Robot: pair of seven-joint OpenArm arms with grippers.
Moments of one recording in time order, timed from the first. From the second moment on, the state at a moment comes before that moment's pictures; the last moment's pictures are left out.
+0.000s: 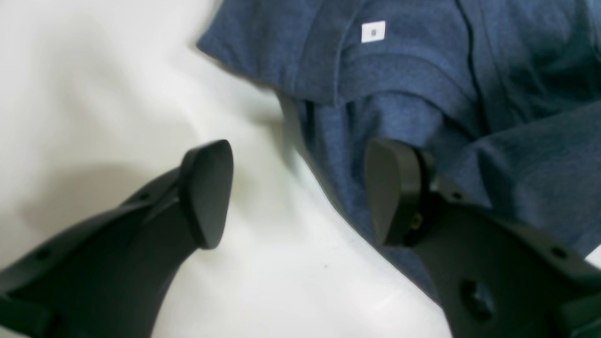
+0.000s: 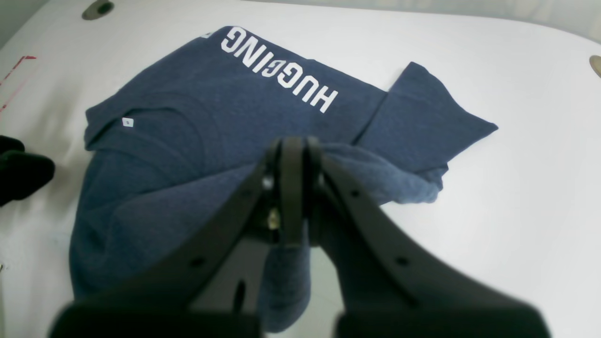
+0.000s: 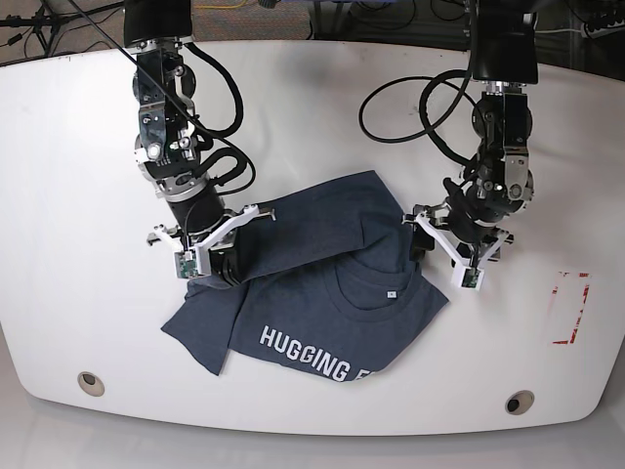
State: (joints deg) left arm -6.8 -9.1 -1.2 88.2 -14.7 -13.0 43.7; right arm -3.0 10.1 -4.5 105.3 16.3 5.0 -30.0
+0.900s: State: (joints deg) left arm -12.2 -8.7 -1.2 77.6 -14.9 -13.1 40.9; right arm -3.4 10.1 -4.9 105.3 16.3 5.0 -30.0
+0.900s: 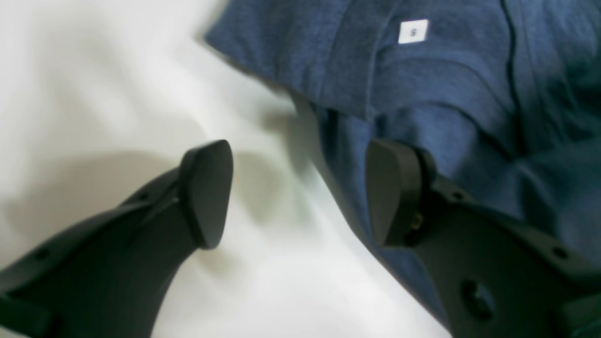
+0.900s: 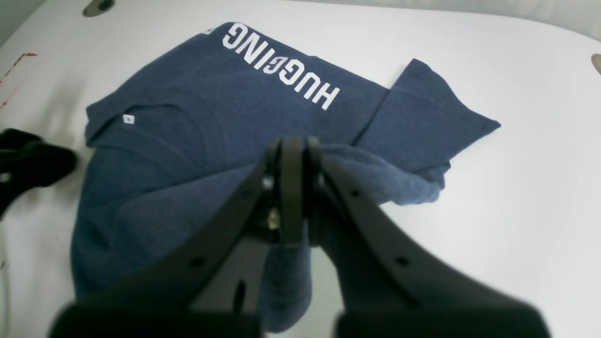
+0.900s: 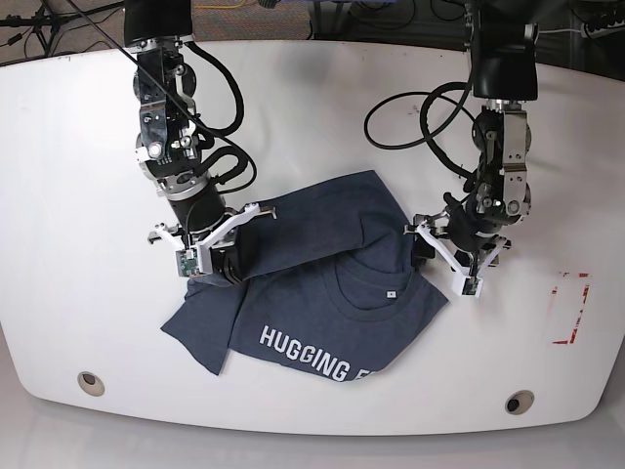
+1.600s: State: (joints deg) left arm -15.0 -6.9 1.1 69.5 -15.7 -13.0 38.9; right arm -3.7 10.1 -5.2 105.3 16.2 5.0 -30.1
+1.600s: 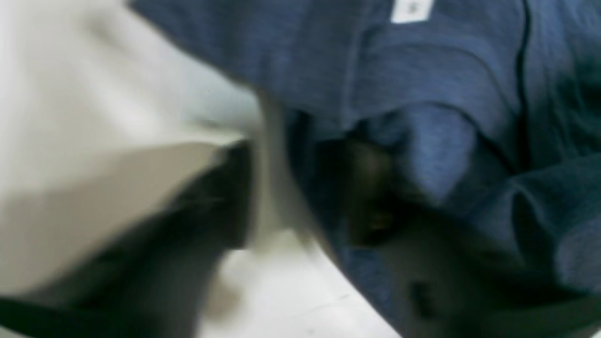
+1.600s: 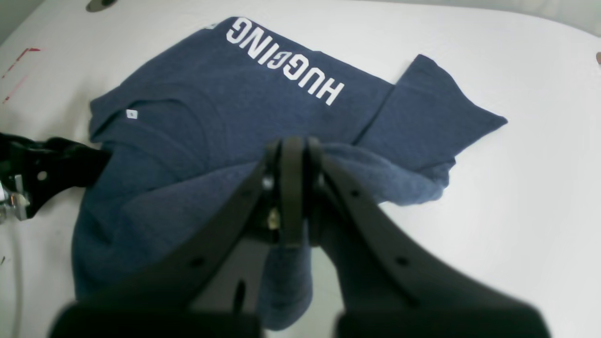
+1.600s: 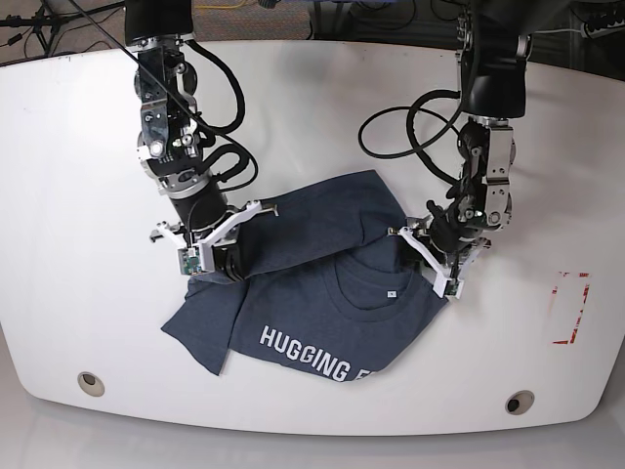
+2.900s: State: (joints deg) left arm -10.6 -8.4 0.8 91.7 -16.6 -14.0 51.8; right arm -3.1 10.1 -5.1 104.6 16.0 5.0 -30.2
